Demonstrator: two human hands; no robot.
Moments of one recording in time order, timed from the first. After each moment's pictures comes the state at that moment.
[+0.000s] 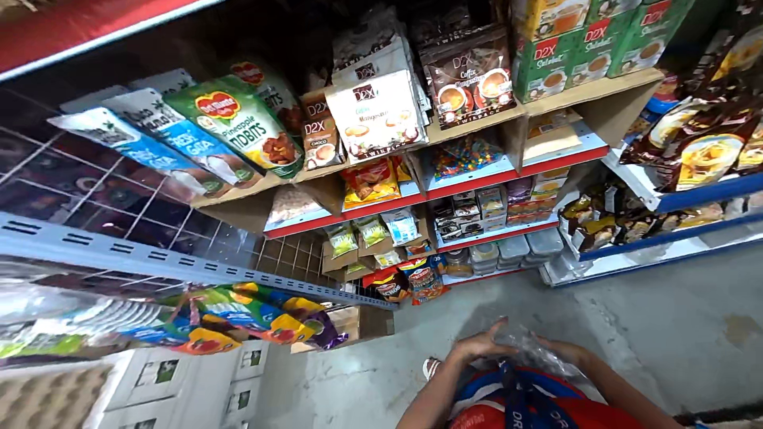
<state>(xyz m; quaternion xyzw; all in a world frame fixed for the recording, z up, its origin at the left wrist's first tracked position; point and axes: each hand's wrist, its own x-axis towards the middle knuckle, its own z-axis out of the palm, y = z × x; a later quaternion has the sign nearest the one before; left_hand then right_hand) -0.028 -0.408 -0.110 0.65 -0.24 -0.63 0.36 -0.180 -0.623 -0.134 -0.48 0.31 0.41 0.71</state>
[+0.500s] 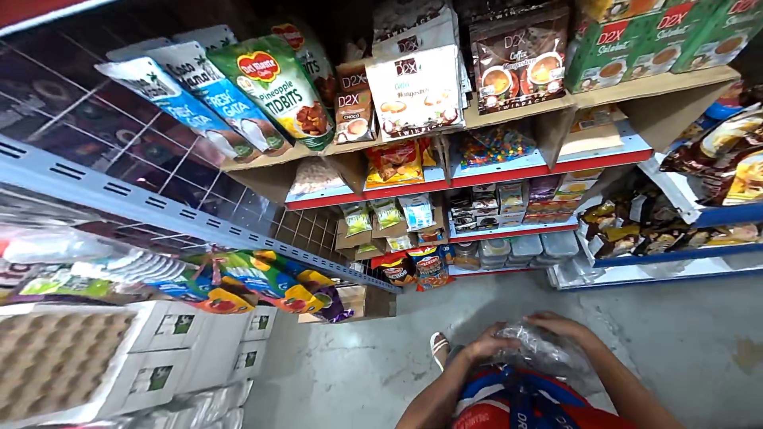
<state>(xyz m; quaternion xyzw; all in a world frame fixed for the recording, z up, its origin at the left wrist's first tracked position) -0.055 -0.392 -0.114 0.59 -0.07 -0.59 0.55 -0.119 -0.631 -0.122 -0.69 0.27 0.37 0.55</state>
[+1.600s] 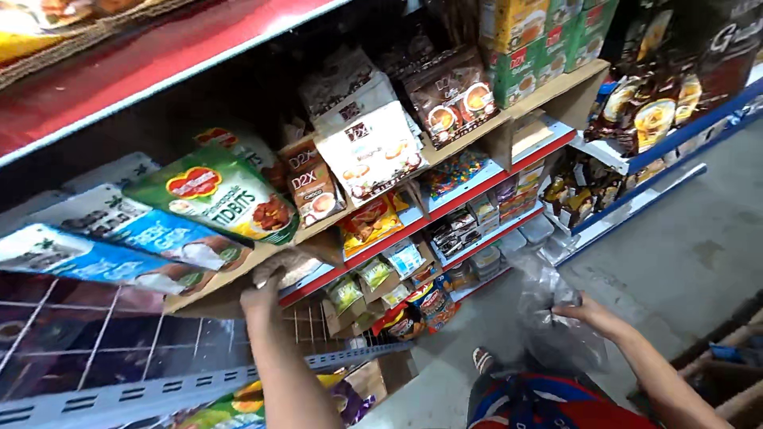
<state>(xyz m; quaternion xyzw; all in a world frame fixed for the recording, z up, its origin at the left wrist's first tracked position) 0.352 -0.184 0.120 0.86 0.07 0.03 0.50 -0.129 -0.564 -0.011 -0.59 0.41 -0.02 0.69</state>
